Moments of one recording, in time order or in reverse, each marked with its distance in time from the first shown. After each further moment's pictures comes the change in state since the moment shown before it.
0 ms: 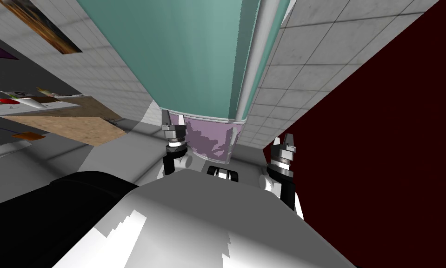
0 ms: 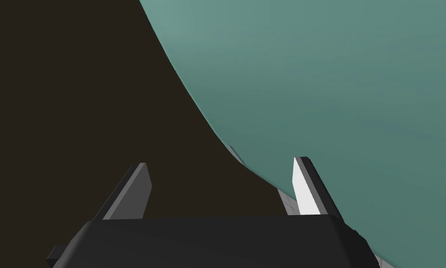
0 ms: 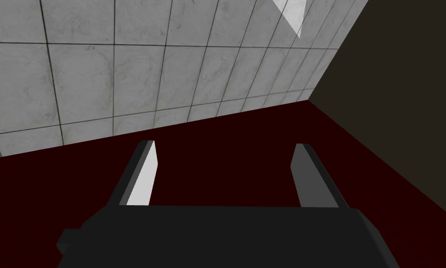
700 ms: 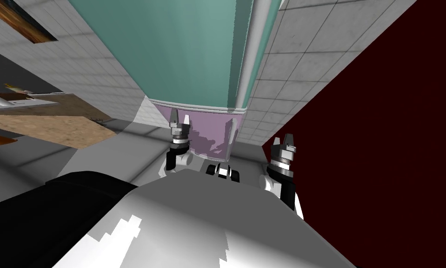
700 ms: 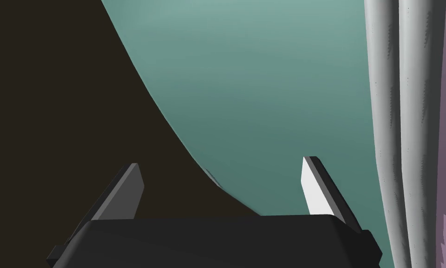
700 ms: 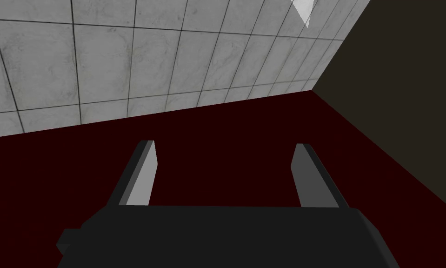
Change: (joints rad) left arm -0.062 0.060 0.001 0.032 -0.023 0.086 -0.019; right arm 0.000 0.000 0.000 0.001 0.000 0.000 0.000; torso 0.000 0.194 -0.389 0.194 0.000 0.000
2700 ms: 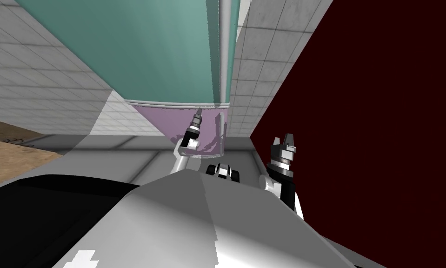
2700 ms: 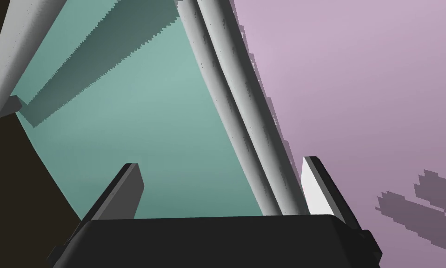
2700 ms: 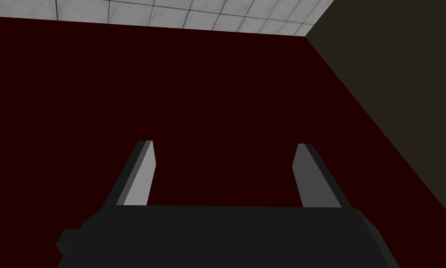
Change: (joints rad) left arm -0.385 0.047 0.031 0.239 -0.135 0.501 -0.109; right arm 0.000 0.000 0.000 0.000 0.000 0.000 0.000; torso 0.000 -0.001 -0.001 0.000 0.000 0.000
